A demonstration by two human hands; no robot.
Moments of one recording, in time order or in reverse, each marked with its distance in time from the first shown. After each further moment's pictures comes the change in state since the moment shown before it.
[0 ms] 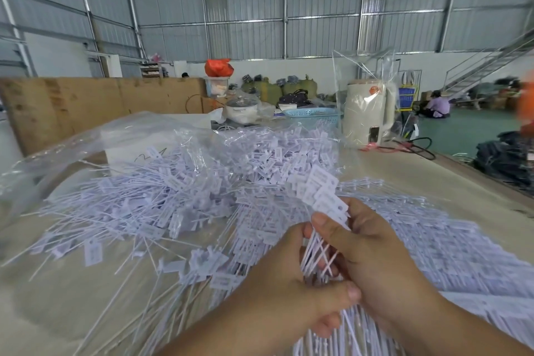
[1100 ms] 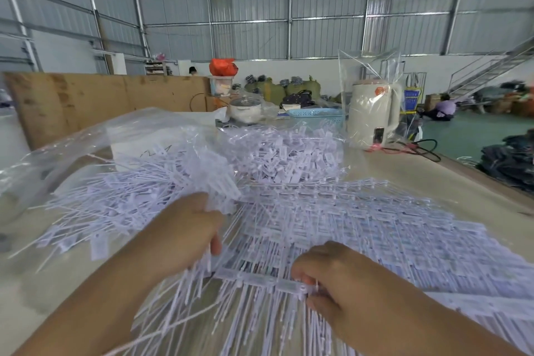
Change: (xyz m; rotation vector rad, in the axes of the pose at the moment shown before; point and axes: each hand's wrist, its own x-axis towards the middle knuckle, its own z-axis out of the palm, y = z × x) left_hand -0.008 0.008 -0.108 0.507 0.488 -0.207; right_hand -0.008 0.004 -0.005 -1.311 -0.579 -0.326
